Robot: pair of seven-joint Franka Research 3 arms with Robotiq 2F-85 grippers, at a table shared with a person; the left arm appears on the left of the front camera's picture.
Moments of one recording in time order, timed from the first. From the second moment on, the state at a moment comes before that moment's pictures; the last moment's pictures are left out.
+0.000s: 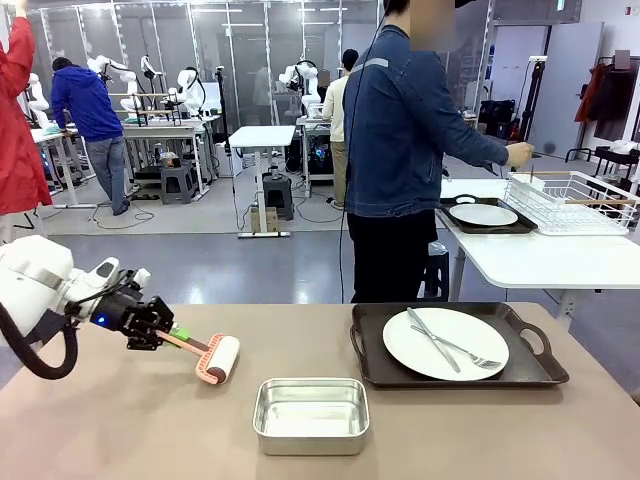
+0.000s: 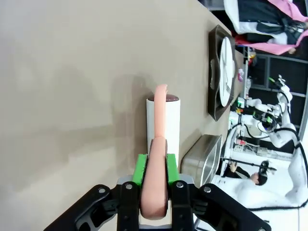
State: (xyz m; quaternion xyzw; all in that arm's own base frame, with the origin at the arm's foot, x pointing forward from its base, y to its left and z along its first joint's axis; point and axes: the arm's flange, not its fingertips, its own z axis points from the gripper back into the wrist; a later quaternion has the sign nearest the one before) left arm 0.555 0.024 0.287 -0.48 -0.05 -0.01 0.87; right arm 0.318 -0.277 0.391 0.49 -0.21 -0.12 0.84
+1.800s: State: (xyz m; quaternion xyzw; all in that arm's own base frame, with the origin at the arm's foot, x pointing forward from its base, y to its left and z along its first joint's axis) left arm 0.475 0.267 0.389 -0.30 -0.02 0.04 0.95; right arm 0.318 -0.277 0.391 0.49 -0.21 -0.12 0.83
